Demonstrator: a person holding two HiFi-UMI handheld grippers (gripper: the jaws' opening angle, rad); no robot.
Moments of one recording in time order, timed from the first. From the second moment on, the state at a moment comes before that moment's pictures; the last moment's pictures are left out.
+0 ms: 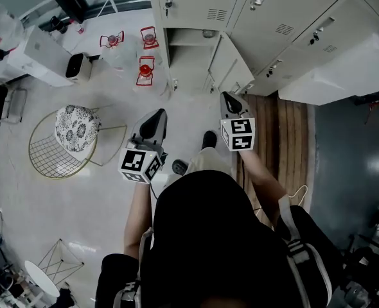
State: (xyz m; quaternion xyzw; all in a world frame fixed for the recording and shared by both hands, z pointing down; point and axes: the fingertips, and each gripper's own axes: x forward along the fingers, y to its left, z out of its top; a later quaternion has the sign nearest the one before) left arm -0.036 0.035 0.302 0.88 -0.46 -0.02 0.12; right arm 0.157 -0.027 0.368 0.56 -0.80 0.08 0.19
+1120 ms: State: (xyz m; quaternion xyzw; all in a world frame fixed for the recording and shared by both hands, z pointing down) left arm -0.060 0.029 0.252 0.86 -0.50 -0.05 0.11; right arm 0.035 -0.002 0.251 0.42 -0.90 0.06 0.06
